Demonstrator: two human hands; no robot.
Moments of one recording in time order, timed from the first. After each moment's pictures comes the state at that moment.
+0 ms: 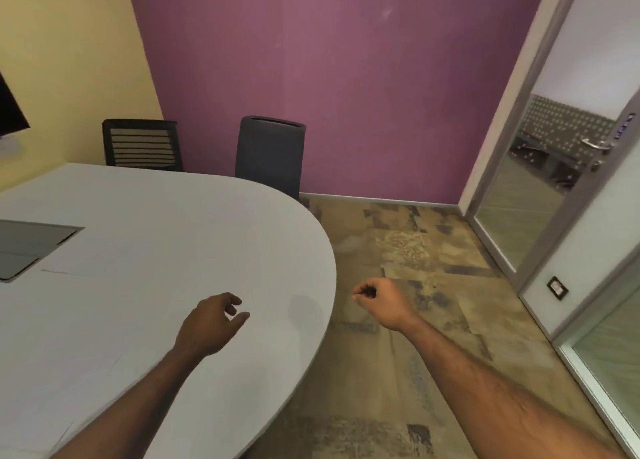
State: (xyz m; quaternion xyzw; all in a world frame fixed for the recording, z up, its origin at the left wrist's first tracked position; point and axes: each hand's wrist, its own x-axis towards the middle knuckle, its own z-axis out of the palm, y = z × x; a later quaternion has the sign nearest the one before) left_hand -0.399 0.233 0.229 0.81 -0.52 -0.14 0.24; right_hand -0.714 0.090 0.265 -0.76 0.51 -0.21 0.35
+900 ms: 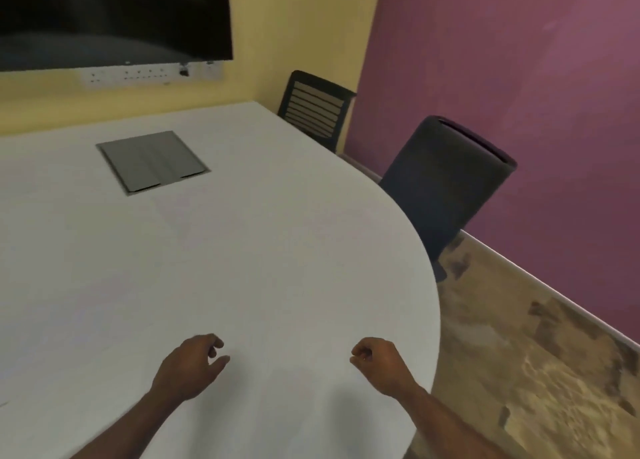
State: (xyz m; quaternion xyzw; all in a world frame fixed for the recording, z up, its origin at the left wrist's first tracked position) left_hand -0.271 0.064 0.102 0.95 -0.18 -0.16 0.21; right_hand -0.434 -0.272 0.125 -0.90 0.25 0.07 0.34
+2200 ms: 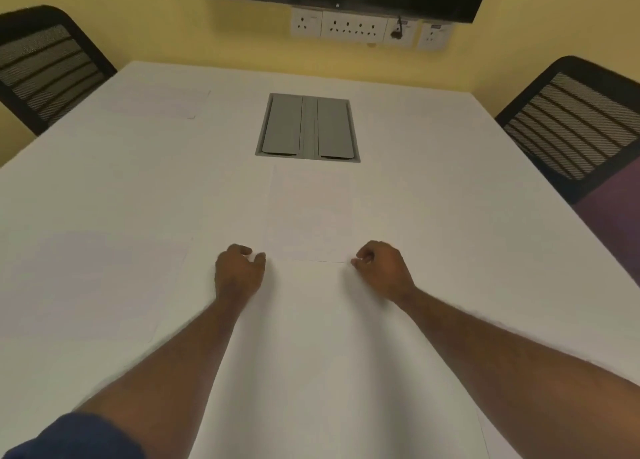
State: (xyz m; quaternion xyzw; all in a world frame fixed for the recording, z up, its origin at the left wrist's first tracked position) left_hand 0.034 -0.009 -0.007 0.84 0.35 0.08 0.41; right_hand 0.112 -0.266 0.007 -0.94 -0.08 0.08 0.33
